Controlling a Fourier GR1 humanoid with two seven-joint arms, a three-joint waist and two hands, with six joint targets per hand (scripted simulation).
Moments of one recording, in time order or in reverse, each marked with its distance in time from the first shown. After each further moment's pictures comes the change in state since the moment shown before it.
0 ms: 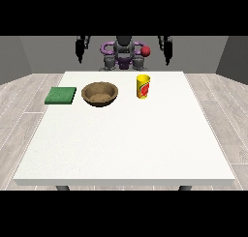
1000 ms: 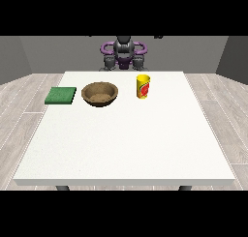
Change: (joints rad) left arm -0.079 -0.102 -0.142 -0.305 0.015 0.261 0.403; right arm 0.004 0.008 -0.059 -0.339 -0.136 -0.066 0.419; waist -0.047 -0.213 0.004
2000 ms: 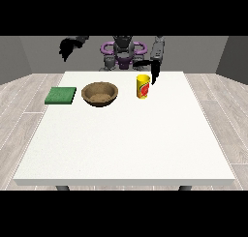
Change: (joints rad) left arm -0.142 0.040 0.154 0.501 -0.006 -0.085 -0.674; right arm -0.149 -0.034 -0.117 0.178 -0.084 0.139 -0.366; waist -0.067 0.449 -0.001
